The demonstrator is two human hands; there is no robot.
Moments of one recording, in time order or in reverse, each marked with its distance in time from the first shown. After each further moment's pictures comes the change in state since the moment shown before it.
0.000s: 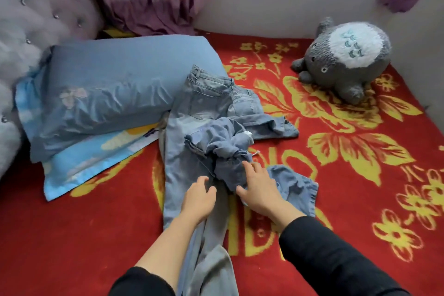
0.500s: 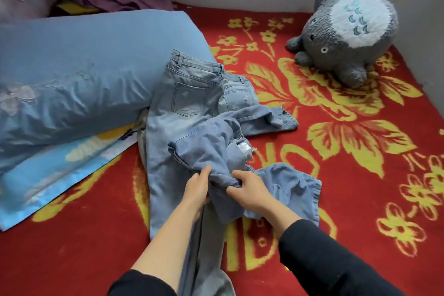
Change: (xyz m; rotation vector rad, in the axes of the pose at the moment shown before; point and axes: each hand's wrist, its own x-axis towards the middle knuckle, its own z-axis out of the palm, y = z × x) left_hand 0.107 0.017 0.022 -0.854 -0.119 -0.299; right_hand 0.075 0.016 0.030 0.514 -0.032 0.058
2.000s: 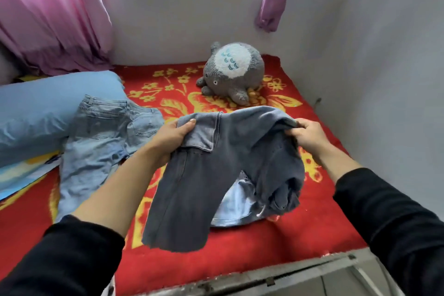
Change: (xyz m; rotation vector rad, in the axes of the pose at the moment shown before) left_hand -0.303 0.016 0.340 0.306 -0.319 0.615; right_hand -0.285 0.228 -0.467 0.465 0.572 -0.019
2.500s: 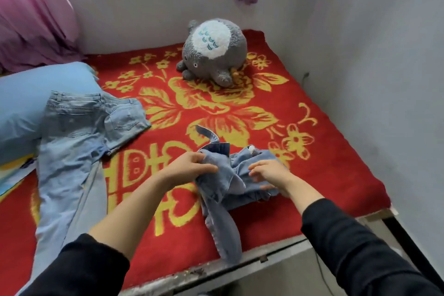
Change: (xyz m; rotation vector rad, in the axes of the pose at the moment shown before) left_hand -0.005 -0.065 0.077 0.538 -0.365 -0.137; right_hand -0.046 0.097 0.028 -0.059 -0.337 0.488
